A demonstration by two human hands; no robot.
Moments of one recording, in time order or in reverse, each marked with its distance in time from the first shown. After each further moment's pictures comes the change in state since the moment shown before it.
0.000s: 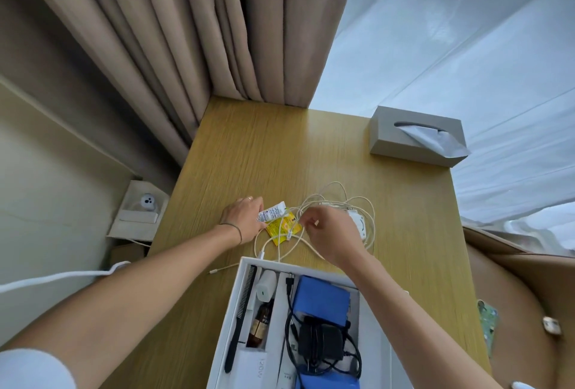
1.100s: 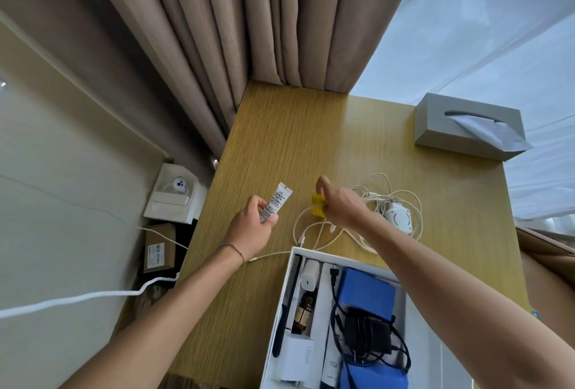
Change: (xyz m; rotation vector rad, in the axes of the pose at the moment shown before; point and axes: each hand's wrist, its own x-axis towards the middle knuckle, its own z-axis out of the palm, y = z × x) left_hand -0.093 -0.037 -0.038 -0.597 0.061 -0.280; right_hand 0.083 -0.014 0.059 -0.285 -0.204 -0.140
